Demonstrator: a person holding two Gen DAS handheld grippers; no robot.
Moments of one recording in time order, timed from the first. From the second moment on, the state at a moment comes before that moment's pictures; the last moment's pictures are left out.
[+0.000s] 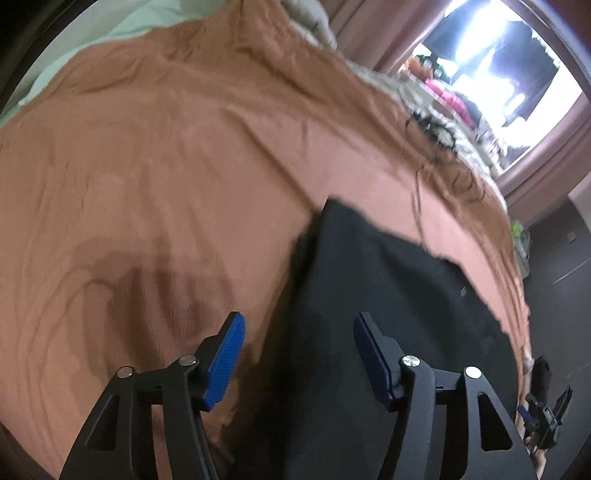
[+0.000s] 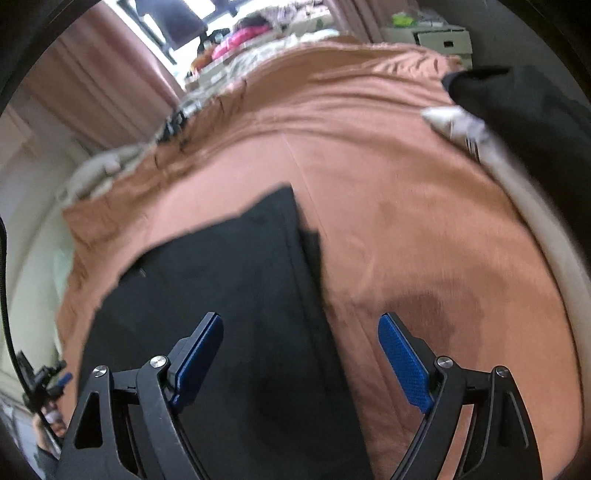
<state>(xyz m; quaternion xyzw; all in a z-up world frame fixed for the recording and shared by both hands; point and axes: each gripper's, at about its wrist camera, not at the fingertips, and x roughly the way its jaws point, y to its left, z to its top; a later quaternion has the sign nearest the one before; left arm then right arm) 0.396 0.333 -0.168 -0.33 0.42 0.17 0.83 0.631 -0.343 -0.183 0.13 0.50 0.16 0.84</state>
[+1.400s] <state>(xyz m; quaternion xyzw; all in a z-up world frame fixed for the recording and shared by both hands) 0.314 0.294 -0.183 -0.37 0.42 0.14 0.81 0.531 -0.315 -0.125 0.10 0.46 0.18 0.86</state>
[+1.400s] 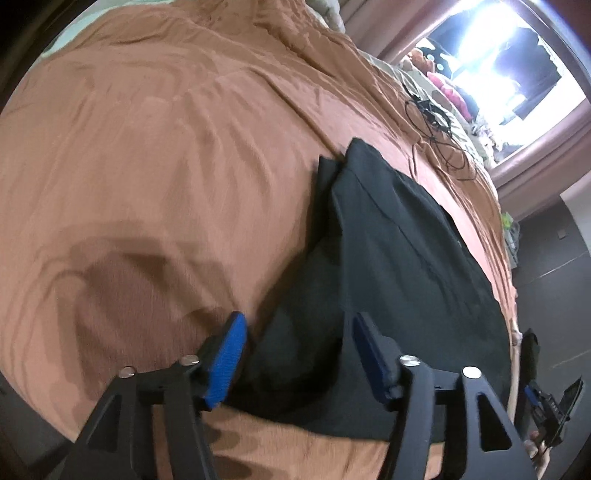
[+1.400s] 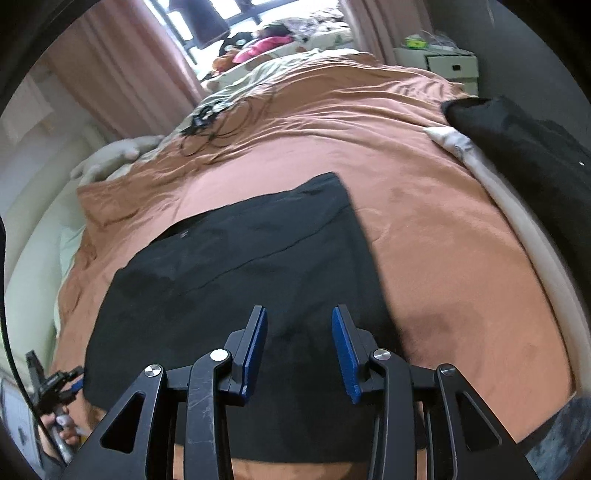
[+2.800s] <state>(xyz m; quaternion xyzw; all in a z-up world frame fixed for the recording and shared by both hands) 0.272 0.289 -0.213 -0.48 0.38 0.11 0.79 0.482 -0.101 -0.211 -0.08 0.55 0.25 0.79</state>
